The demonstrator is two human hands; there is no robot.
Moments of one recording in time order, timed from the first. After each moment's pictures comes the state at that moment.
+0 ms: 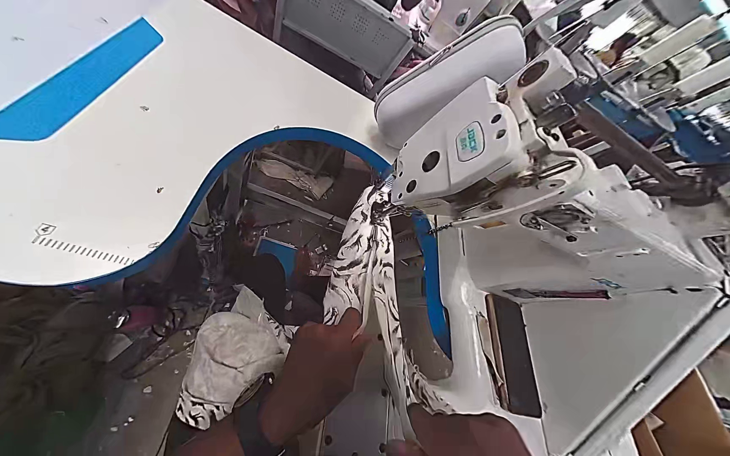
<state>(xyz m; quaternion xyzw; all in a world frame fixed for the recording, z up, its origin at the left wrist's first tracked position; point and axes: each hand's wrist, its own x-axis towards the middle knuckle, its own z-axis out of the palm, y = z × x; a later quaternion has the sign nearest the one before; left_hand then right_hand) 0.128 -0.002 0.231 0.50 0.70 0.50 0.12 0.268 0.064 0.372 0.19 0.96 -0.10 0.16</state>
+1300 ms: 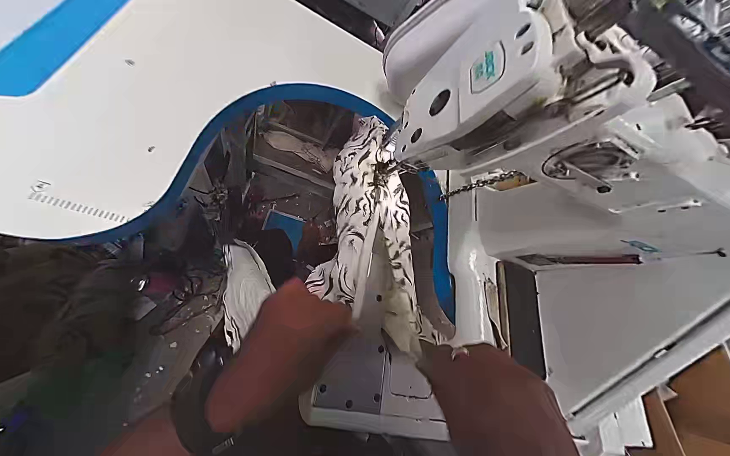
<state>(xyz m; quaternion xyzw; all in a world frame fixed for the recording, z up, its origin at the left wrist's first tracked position) 0.107 -0.037 0.242 0.56 0.66 0.50 0.06 0.296 0.088 0.348 0.17 0.98 0.03 0.01</state>
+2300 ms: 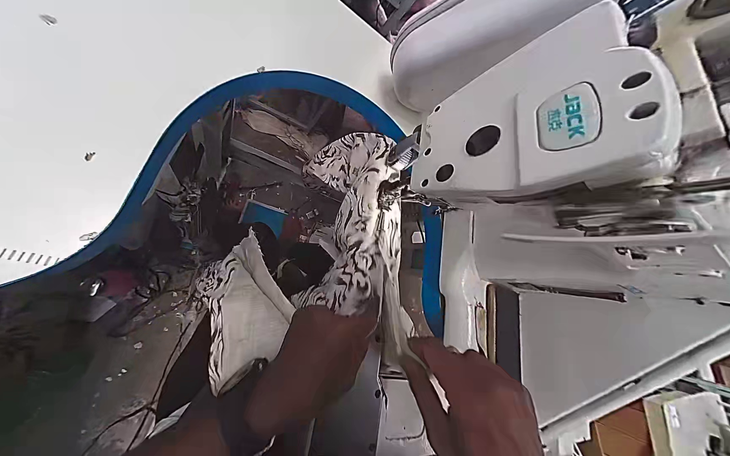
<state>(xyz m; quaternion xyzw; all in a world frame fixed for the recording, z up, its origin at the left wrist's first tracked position) 0.113 0.013 0.233 0.53 0.65 0.52 0.19 0.244 0.090 0.352 0.28 0.96 0.00 0.03</state>
